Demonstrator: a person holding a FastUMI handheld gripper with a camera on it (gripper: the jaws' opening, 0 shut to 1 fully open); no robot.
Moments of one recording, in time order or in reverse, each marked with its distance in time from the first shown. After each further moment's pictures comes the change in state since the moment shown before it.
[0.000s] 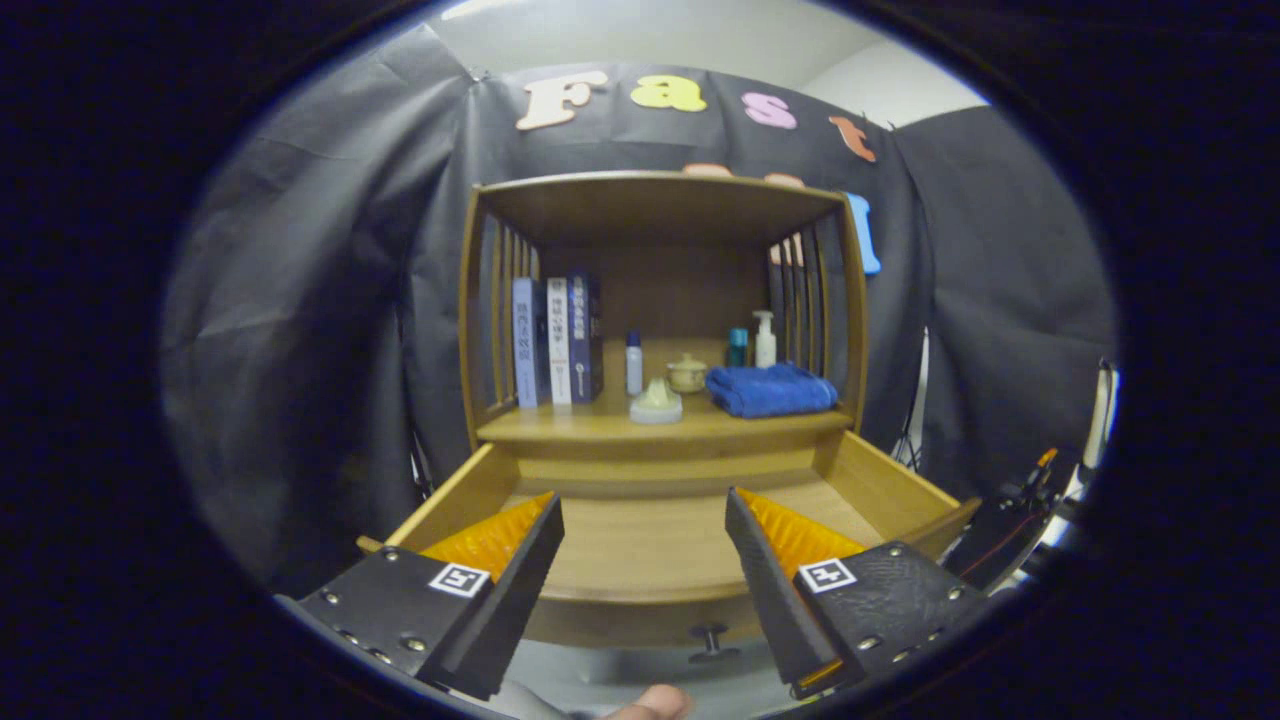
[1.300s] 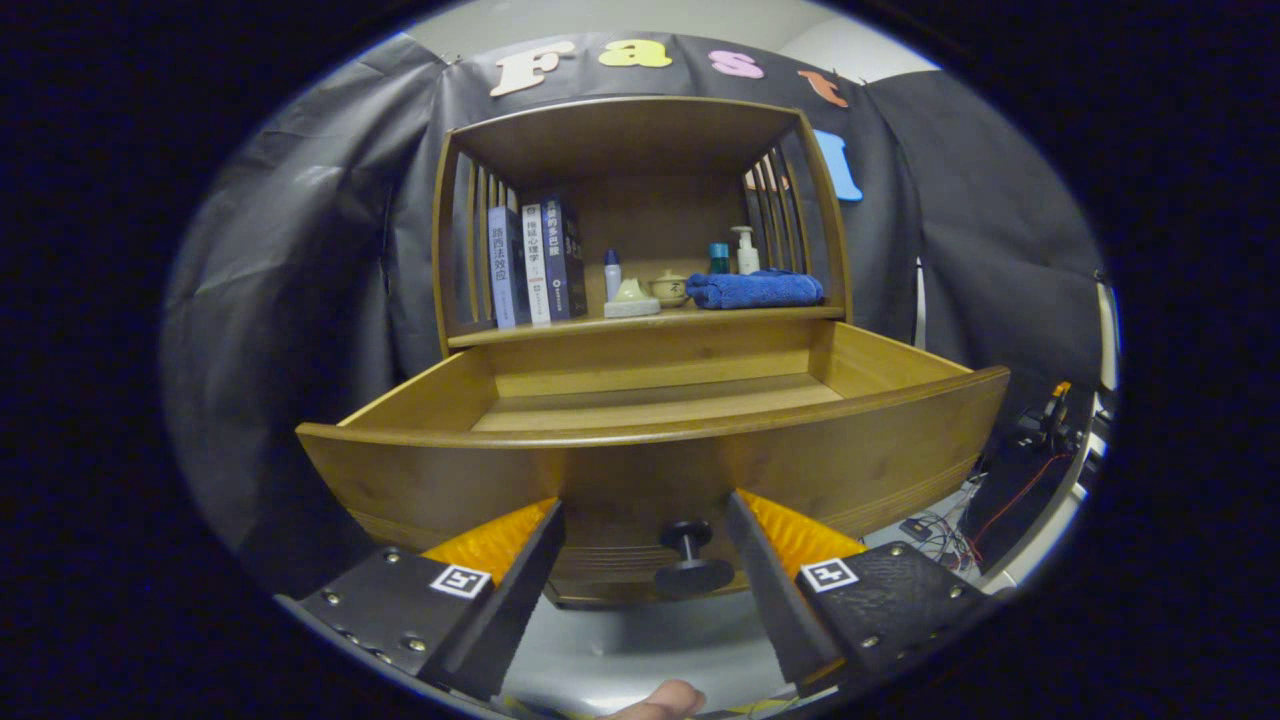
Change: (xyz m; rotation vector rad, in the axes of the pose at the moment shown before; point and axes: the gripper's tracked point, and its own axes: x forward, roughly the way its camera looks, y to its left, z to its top) arm 0.006 -0.034 -0.109 0.031 0.094 -0.014
